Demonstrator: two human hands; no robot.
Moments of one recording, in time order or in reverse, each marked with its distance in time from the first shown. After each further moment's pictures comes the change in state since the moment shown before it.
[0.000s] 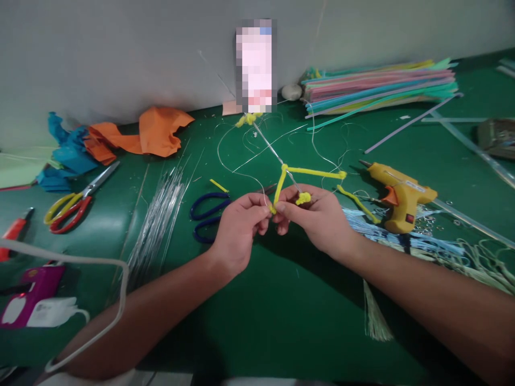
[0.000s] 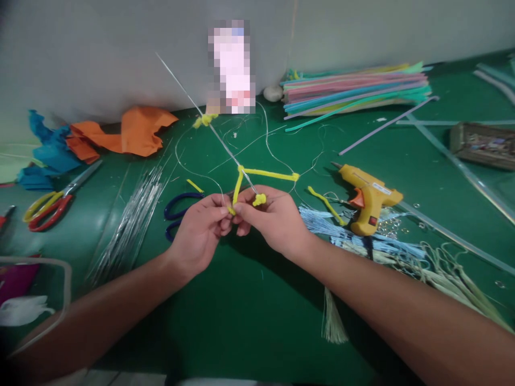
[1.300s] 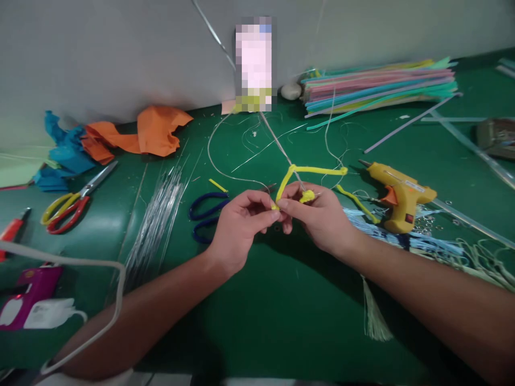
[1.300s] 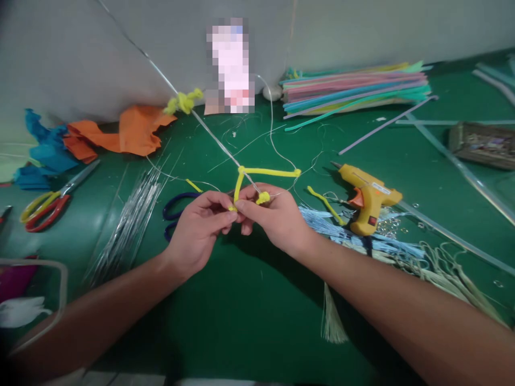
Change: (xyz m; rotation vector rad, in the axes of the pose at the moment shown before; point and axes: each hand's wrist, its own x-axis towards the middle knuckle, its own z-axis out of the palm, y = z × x) left_hand 0.002 -0.004 -0.005 0.038 -0.099 0.155; right_hand 0.006 0.010 -0.009 0.102 -0.045 -0.025
